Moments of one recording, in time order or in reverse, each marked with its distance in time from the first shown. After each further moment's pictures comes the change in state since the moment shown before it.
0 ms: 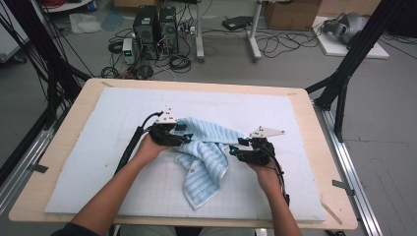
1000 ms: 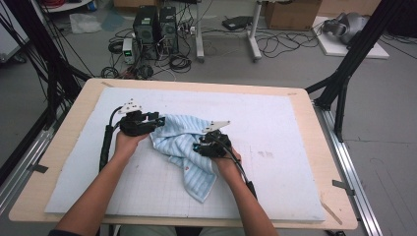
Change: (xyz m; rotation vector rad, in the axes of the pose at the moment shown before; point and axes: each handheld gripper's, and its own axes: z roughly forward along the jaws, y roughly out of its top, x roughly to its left) left arm 0.047 -0.023 -0.066 -0.190 0.177 -0.231; right arm 0.056 0.034 0.111 0.153 0.048 -0.147
